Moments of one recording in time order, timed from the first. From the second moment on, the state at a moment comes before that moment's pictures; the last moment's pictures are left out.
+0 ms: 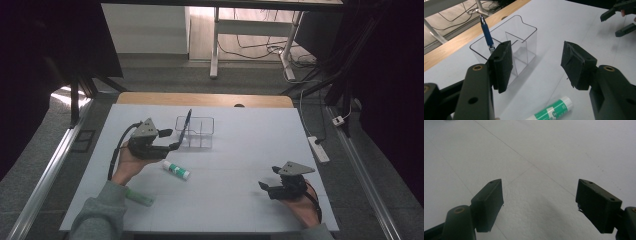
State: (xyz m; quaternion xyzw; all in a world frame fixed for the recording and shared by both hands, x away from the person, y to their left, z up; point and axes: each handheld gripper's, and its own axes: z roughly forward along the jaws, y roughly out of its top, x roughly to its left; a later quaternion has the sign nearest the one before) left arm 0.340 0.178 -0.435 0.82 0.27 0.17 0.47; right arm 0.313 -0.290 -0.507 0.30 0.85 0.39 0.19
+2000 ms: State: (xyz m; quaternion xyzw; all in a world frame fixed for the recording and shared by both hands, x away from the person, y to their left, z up) left arm 0.285 0.233 -0.453 0.92 0.19 0.08 0.33; right arm 0.311 -0.290 -0.507 0.30 0.85 0.39 0.19
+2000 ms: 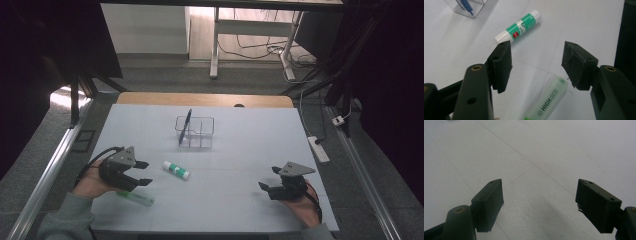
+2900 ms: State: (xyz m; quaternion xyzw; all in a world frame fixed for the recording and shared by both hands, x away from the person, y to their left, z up) left arm 0.277 0.266 -0.479 0.94 0.20 0.05 0.27; right arm 0.312 -0.290 -0.508 0.29 0.85 0.38 0.19
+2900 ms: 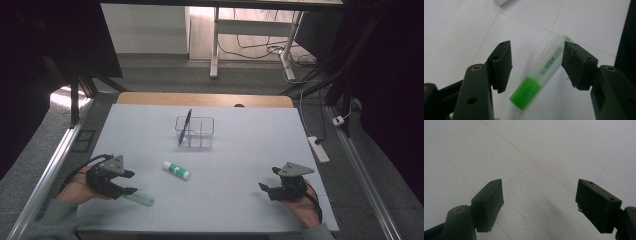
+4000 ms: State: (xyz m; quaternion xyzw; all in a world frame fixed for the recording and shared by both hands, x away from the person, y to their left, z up) left arm 0.281 0.252 -0.518 0.97 0.14 0.02 0.18; right arm 0.312 -0.288 -0.511 0.29 0.86 0.37 0.18
